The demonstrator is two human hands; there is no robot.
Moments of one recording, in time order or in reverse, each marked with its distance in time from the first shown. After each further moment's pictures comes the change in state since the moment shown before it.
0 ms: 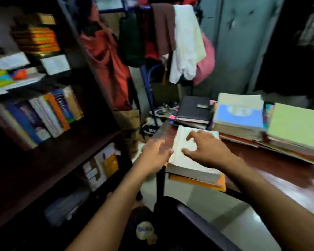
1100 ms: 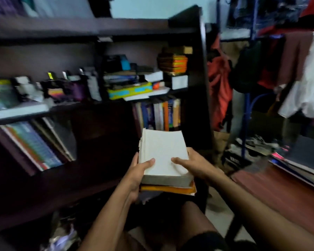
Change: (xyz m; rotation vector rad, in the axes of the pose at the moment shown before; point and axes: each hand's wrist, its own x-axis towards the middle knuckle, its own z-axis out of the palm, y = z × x) left_hand -0.176 -0.149 -0.174 -0.920 0.646 -0.411; right_hand 0.037 -0.266 0.066 0.674 -0.391 -0.468
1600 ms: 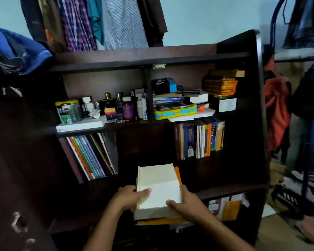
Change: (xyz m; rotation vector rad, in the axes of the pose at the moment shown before) left_hand 0.011 0.011 -0.165 0.706 0.271 -0.161; right_hand 0.061 -0.017 0.149 -0.227 -0.220 -0.110
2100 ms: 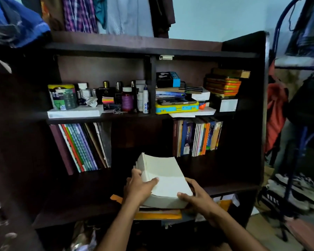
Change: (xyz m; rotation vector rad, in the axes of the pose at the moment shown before) left_hand 0.004 0.024 0.037 -0.157 0.244 0.113; right_hand -0.006 0.022 -0.023 0.600 -0.020 0.093
